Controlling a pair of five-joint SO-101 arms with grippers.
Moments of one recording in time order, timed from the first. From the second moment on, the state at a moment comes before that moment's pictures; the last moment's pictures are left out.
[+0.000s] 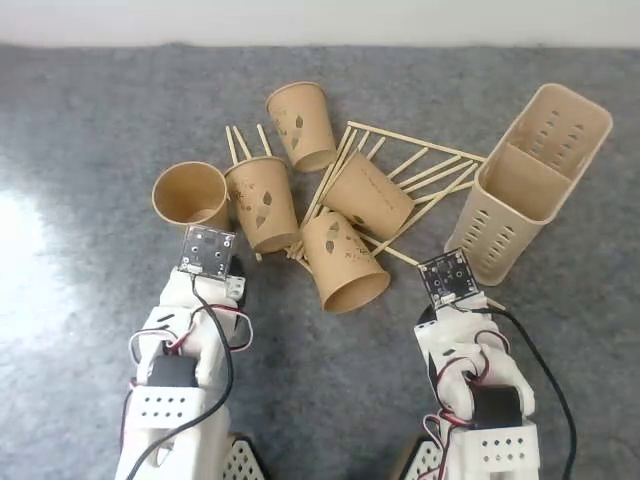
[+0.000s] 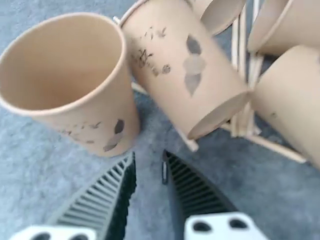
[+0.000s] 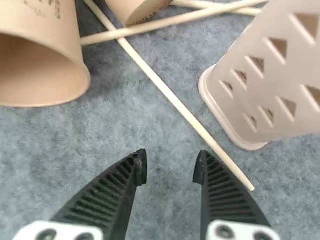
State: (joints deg) left arm -5.7 -71.3 95.1 27.8 -4.4; right arm -8.2 -102.9 95.5 65.0 16.8
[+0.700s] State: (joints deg) left arm -8.4 -71.3 92.5 36.4 -4.4; right arm -7.9 -102.9 95.5 67.3 16.8
